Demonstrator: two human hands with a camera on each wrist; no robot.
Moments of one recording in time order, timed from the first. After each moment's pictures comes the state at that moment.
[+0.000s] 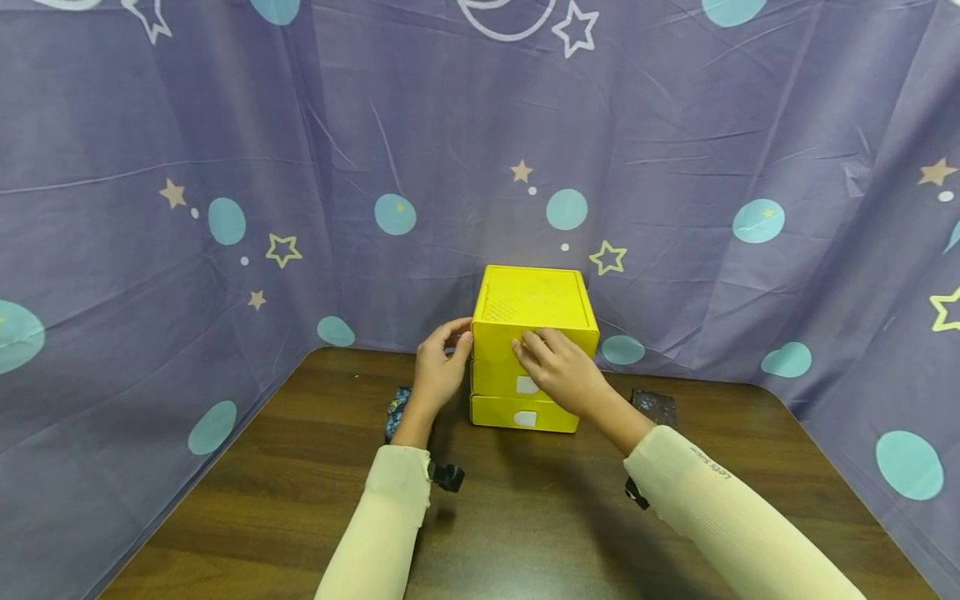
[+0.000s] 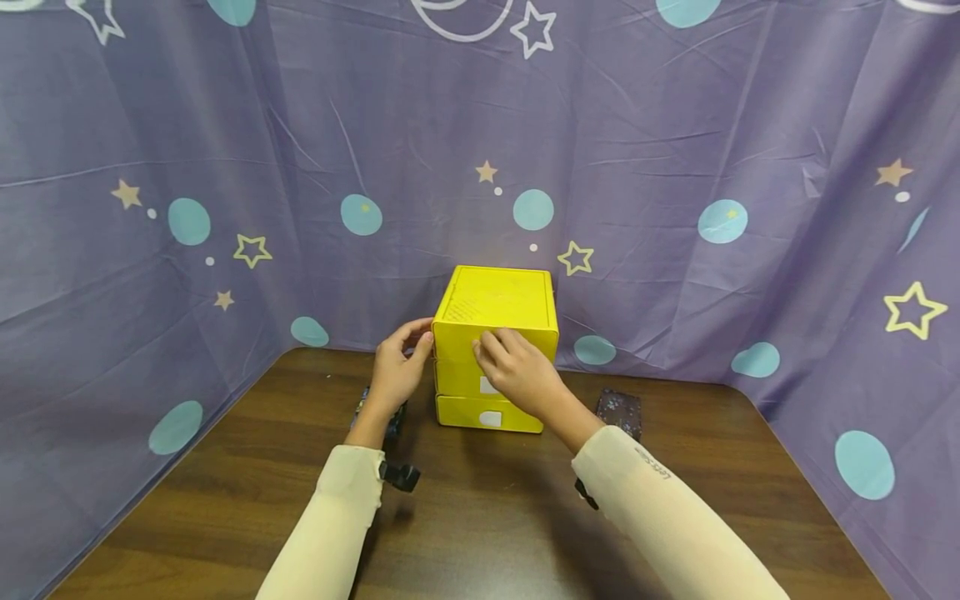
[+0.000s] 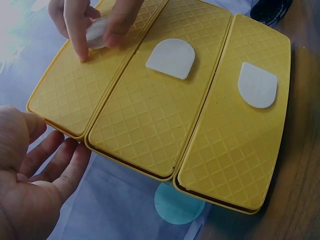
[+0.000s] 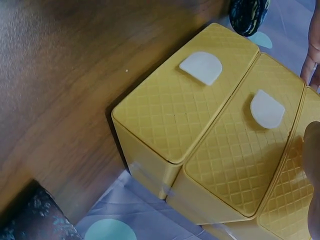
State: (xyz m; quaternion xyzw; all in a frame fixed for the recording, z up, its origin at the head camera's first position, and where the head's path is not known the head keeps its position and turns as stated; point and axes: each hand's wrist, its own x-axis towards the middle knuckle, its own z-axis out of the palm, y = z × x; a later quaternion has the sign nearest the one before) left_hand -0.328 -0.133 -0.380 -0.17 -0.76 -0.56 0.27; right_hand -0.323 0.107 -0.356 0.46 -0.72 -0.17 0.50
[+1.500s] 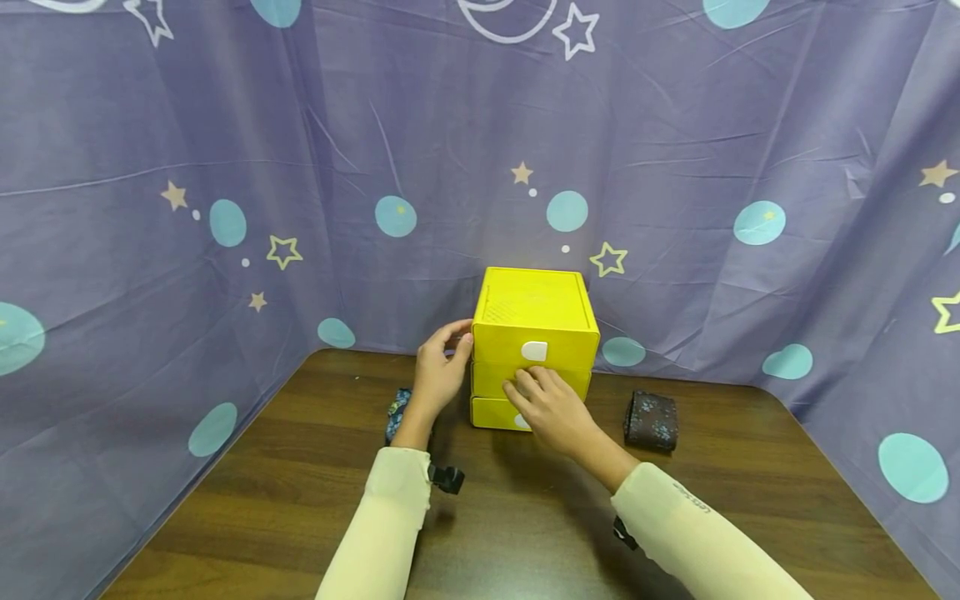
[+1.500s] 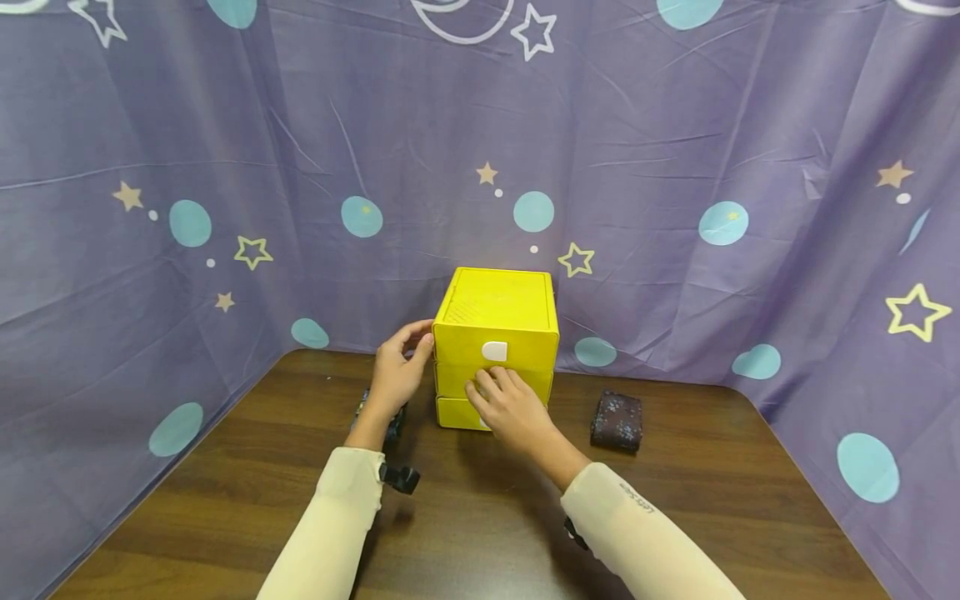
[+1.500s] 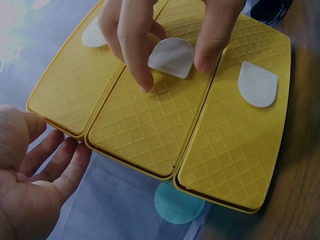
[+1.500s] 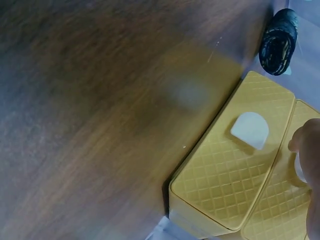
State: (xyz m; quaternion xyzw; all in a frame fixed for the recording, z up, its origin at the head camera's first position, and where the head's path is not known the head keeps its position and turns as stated) left_hand -0.328 -0.132 -0.381 -0.18 -0.76 -0.56 0.28; right_hand -0.312 0.096 -0.419 0.44 -0.77 -0.12 0.45
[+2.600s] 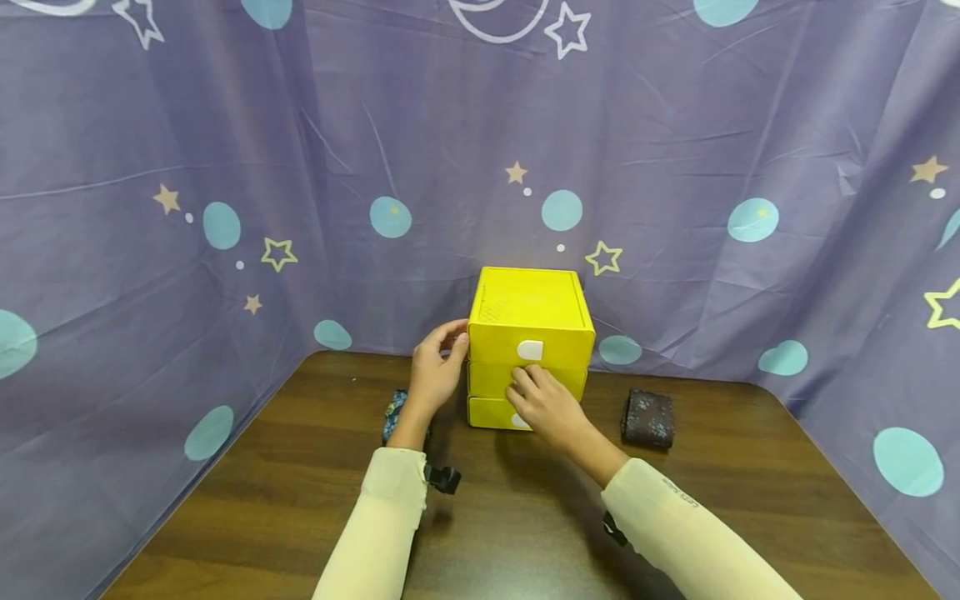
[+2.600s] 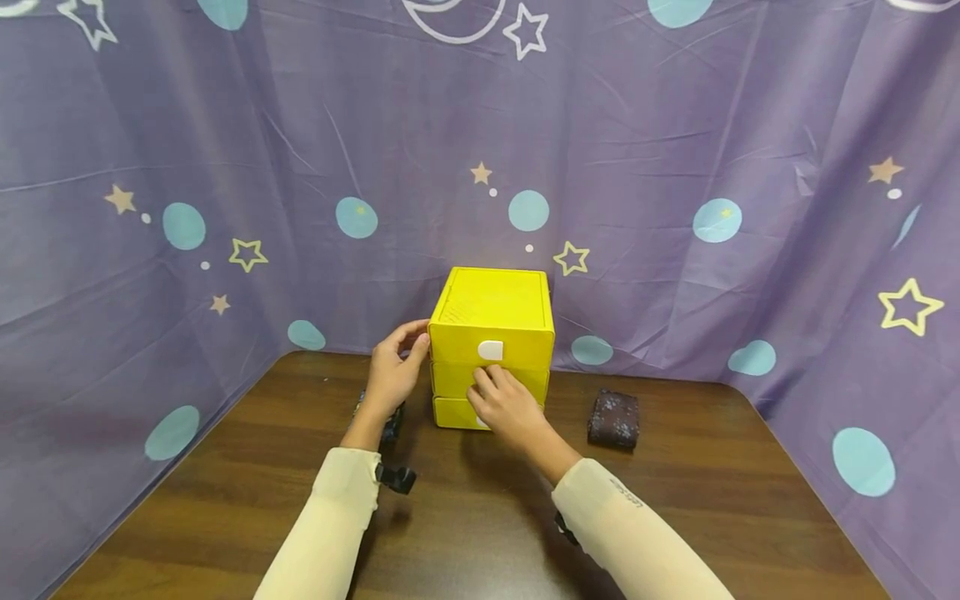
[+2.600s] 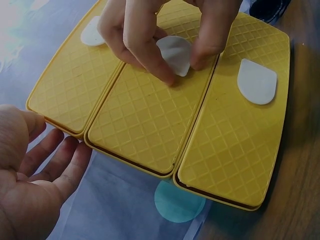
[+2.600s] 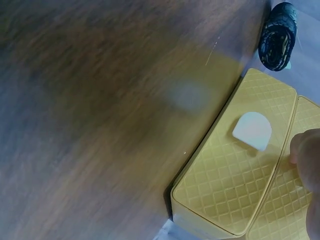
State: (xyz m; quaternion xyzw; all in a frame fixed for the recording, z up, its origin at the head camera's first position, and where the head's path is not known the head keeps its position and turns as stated) left_hand -0.330 -0.134 -0.382 -0.18 -0.76 -0.56 0.27; right_hand -0.321 0.094 -0.424 0.44 -0.76 -0.13 0.46
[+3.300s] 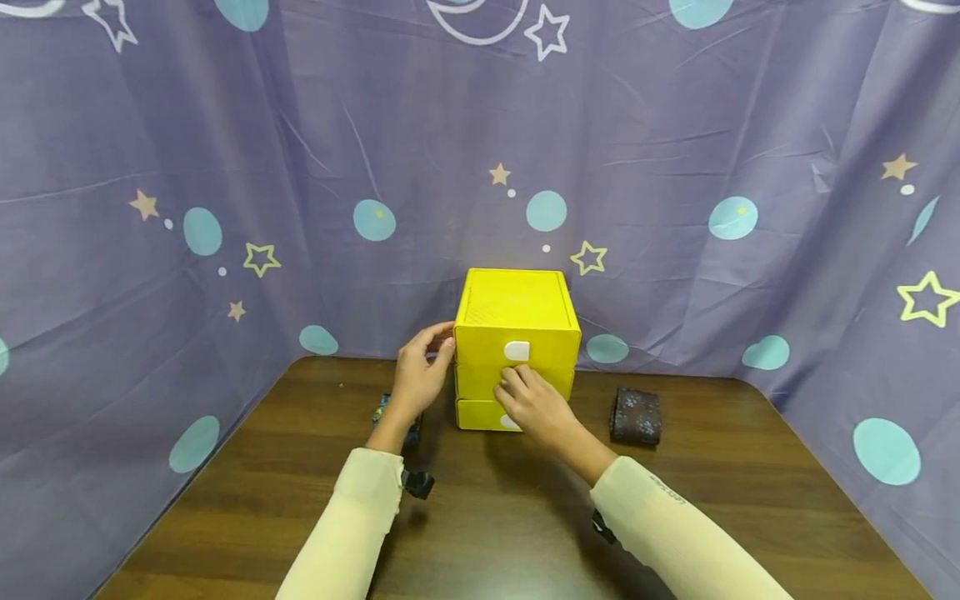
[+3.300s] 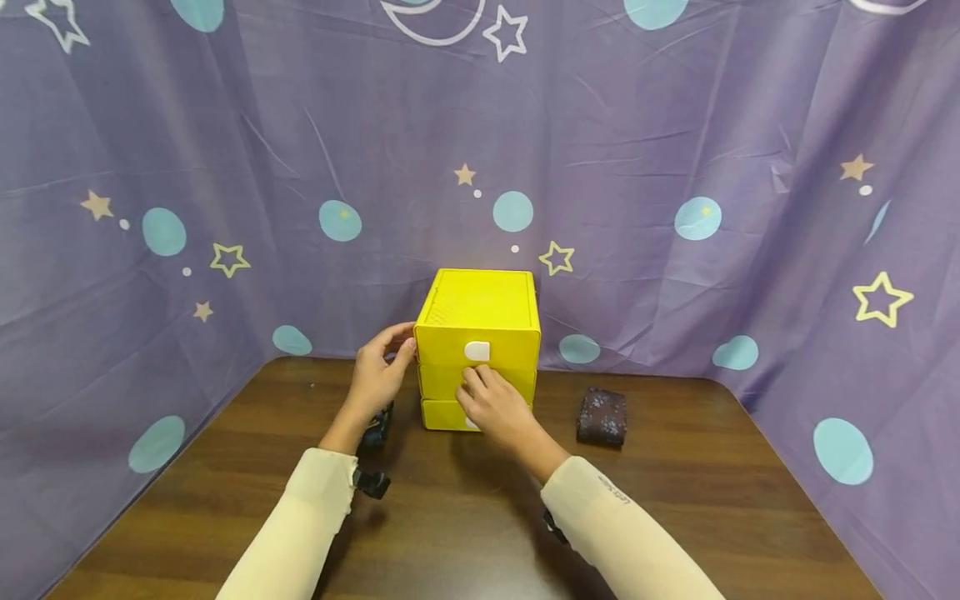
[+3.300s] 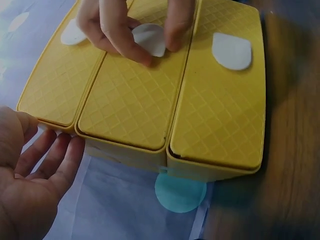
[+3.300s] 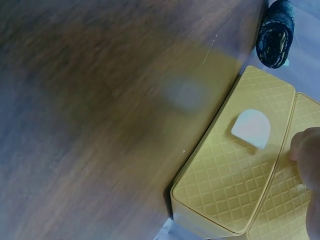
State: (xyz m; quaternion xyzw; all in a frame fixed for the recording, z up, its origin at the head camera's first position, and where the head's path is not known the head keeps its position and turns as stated) left_hand -0.332 -0.139 -0.383 -0.22 -0.78 -0.52 0.28; right_hand -0.322 0.096 -0.424 0.43 -0.77 -0.12 0.45
